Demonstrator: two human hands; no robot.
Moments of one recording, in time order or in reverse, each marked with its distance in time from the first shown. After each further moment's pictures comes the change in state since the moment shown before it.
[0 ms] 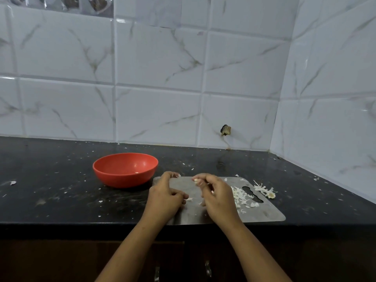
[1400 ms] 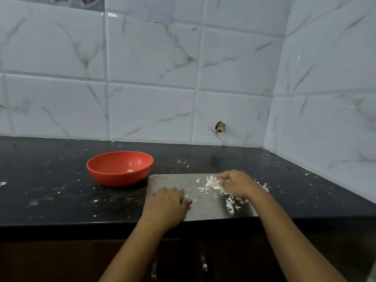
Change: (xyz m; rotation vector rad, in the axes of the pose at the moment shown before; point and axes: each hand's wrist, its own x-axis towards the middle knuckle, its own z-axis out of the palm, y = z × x) left_hand 0.009 -0.008 0.011 0.985 -0.401 0.153; right_hand 0.055 0.020 -0.073 -0.719 -0.465 0.340
